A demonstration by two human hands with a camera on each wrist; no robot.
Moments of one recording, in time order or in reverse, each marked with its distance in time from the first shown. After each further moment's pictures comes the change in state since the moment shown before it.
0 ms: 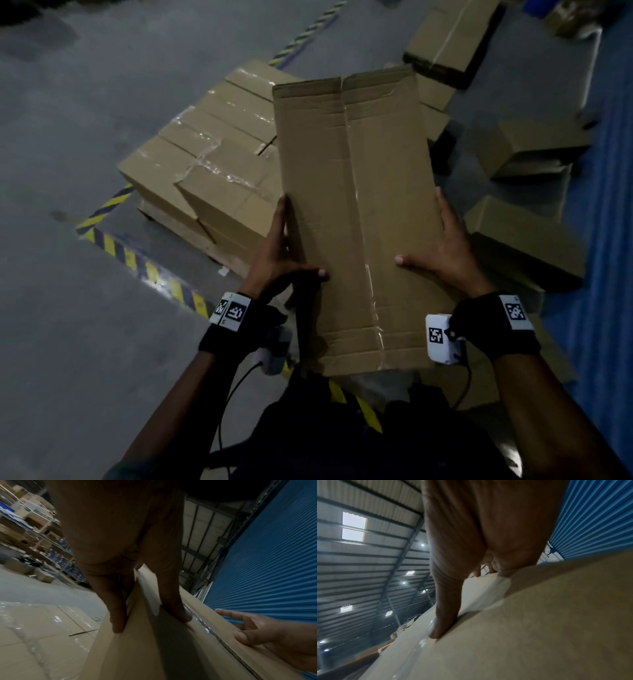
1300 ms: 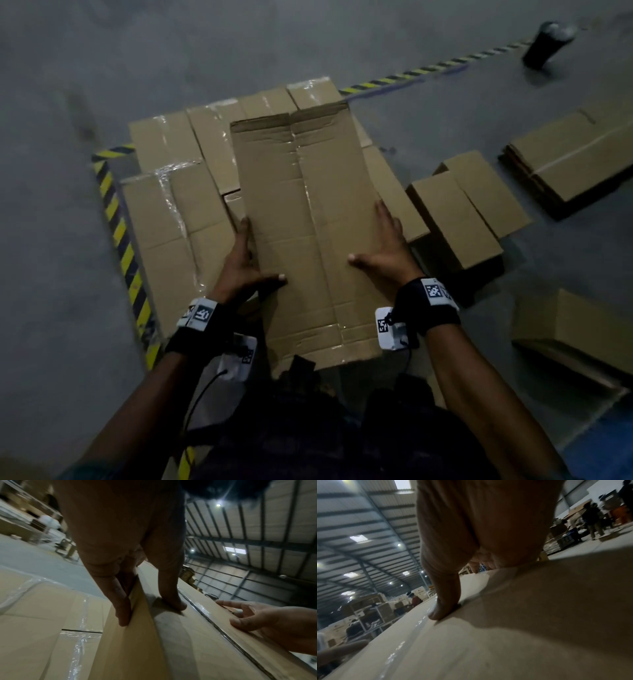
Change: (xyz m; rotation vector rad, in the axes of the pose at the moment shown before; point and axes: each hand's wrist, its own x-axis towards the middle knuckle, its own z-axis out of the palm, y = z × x) left_hand 0.393 0.019 0.114 -0.190 0.649 -0.218; right_hand 0.552 0.047 -0.050 -0.092 -0.612 -0.286
